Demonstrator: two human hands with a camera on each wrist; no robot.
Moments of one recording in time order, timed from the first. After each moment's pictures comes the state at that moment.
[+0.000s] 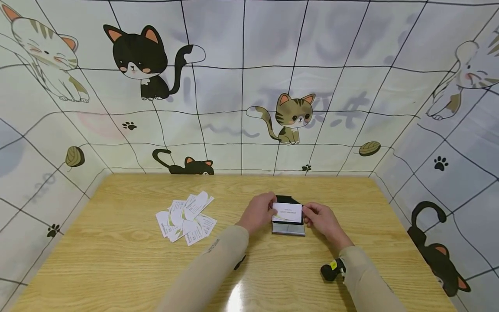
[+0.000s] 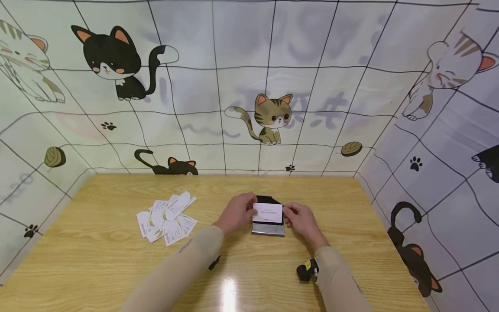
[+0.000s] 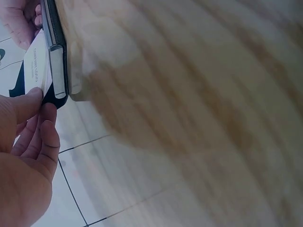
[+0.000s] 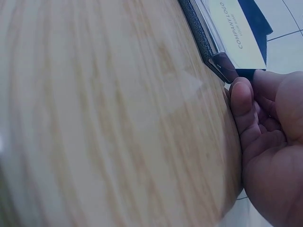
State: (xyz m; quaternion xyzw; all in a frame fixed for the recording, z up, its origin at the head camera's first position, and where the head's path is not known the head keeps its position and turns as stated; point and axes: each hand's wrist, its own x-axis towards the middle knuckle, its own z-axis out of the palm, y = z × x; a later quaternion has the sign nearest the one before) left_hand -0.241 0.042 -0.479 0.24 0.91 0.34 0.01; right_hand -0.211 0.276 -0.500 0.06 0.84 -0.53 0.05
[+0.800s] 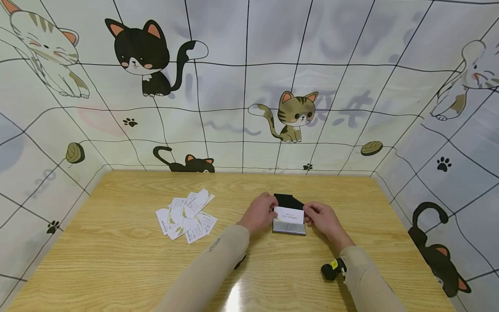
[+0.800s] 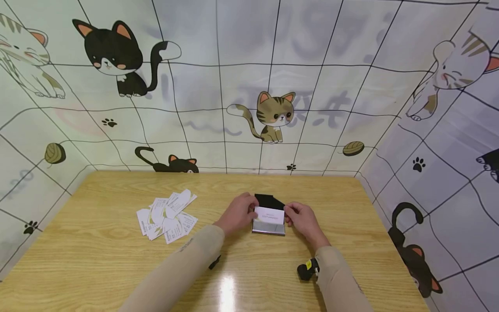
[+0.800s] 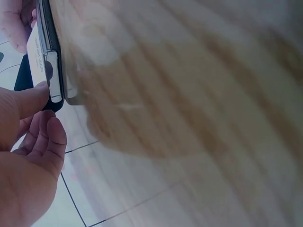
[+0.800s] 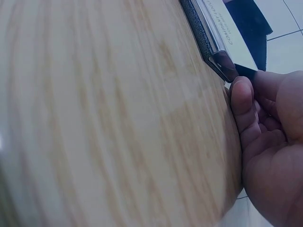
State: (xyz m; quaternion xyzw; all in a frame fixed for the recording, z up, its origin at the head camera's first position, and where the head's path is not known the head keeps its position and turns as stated) left_hand -0.237 0.039 -0.484 0.25 0.91 0.32 0.04; right_hand -0.209 0.276 -0.499 0.06 0.83 -0.55 0.06
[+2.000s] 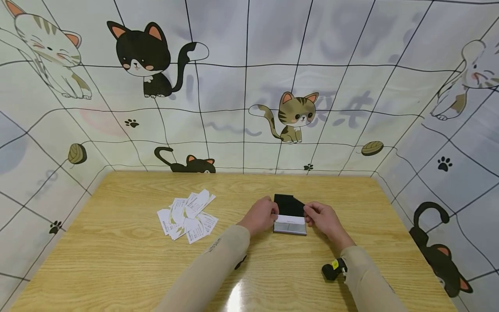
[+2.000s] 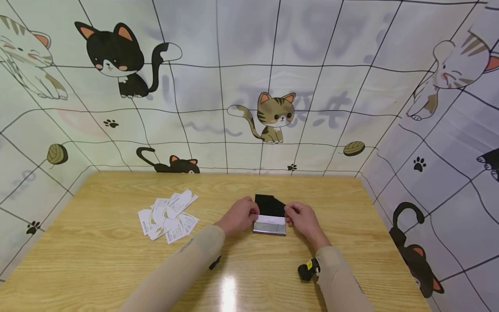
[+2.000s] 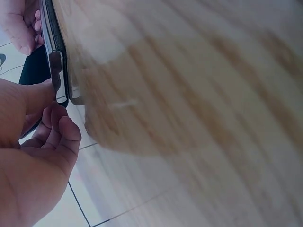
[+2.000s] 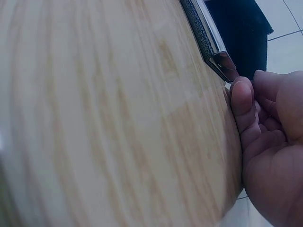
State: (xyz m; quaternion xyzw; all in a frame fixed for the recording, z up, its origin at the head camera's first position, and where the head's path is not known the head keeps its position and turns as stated) left_hand -0.234 0.039 -0.482 0.27 0.92 0.28 0.07; right_hand -0.209 0.276 -0.499 0.04 0.84 -0.54 0.05
